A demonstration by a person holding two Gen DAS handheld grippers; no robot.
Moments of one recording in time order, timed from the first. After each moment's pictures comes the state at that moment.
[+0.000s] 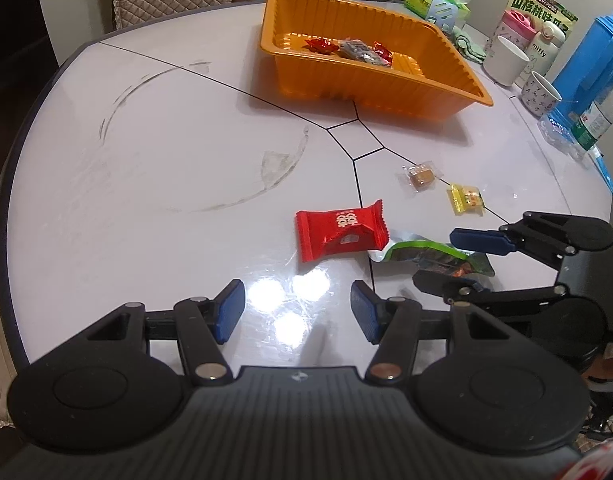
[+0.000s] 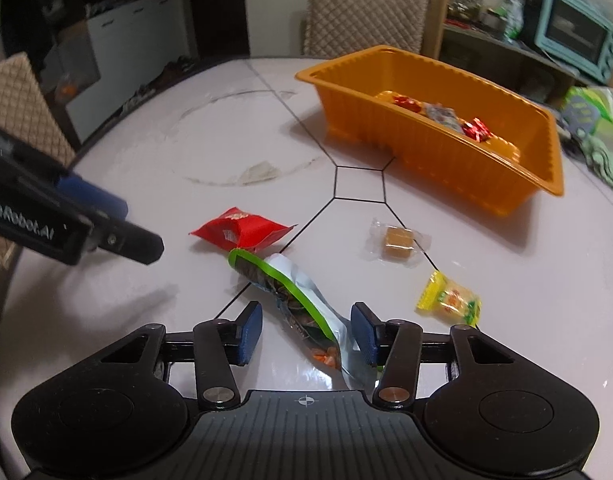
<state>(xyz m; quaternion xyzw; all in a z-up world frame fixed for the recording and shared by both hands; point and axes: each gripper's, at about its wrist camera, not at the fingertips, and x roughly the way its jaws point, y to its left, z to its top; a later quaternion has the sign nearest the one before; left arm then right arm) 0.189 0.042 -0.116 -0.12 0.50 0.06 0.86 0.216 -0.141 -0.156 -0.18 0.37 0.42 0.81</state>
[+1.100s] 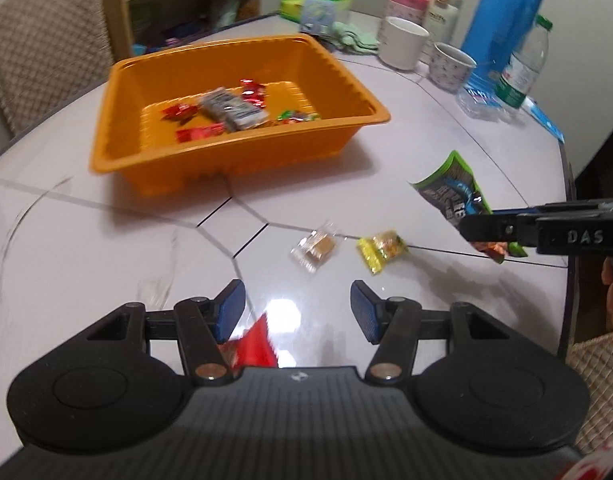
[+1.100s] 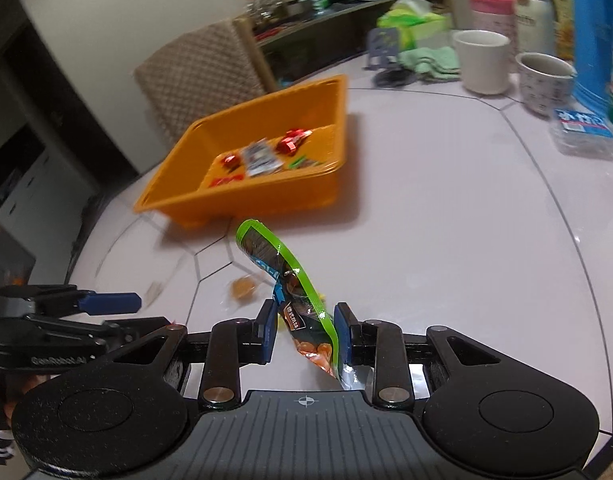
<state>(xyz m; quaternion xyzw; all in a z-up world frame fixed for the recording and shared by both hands) 0.283 -0.021 -0.109 -0.01 0.47 -0.08 0.88 0.284 -0.271 -0.109 0.11 0.43 0.26 0.85</state>
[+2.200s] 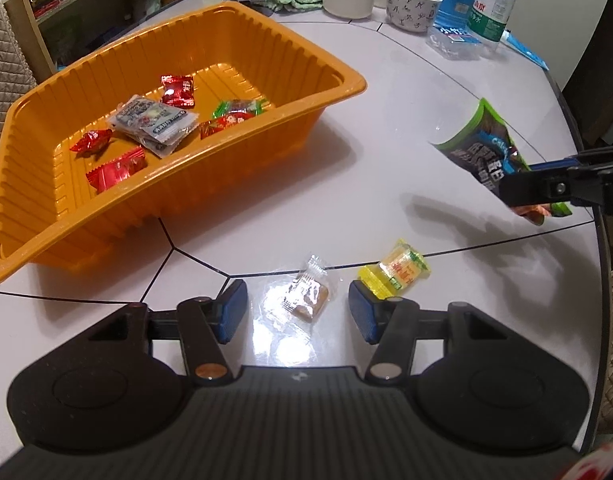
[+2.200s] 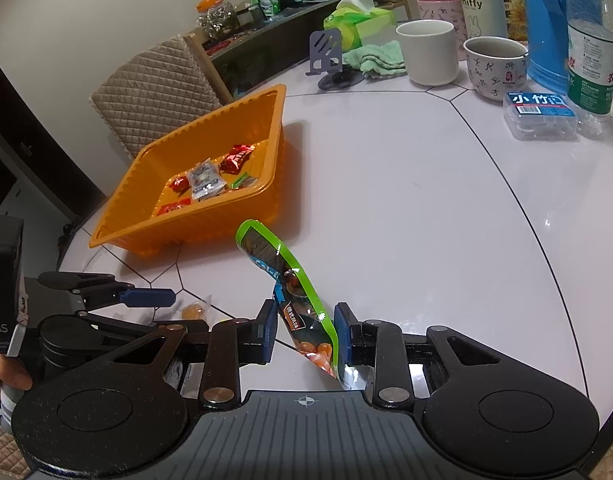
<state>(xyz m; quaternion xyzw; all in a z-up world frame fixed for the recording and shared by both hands) 0.351 -0.045 -0.154 0.07 0.50 -0.16 0.85 0.302 -0.293 -0.117 0.13 0.44 0.22 0.86</state>
